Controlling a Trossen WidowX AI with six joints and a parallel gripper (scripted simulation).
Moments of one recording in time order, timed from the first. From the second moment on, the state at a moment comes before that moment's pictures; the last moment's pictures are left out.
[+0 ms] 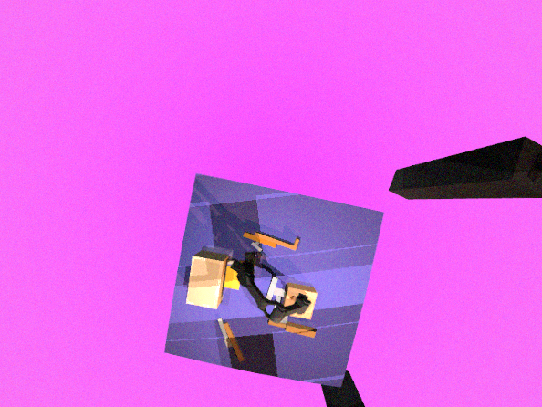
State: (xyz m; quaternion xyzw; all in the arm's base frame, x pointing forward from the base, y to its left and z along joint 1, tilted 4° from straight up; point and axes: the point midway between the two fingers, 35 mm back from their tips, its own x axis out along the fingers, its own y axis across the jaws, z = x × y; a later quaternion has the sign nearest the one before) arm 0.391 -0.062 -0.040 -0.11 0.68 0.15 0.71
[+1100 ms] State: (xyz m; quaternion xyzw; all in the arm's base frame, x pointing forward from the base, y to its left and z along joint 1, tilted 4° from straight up) arm 0.418 -0.050 -0.038 -0.11 0.68 0.15 0.71
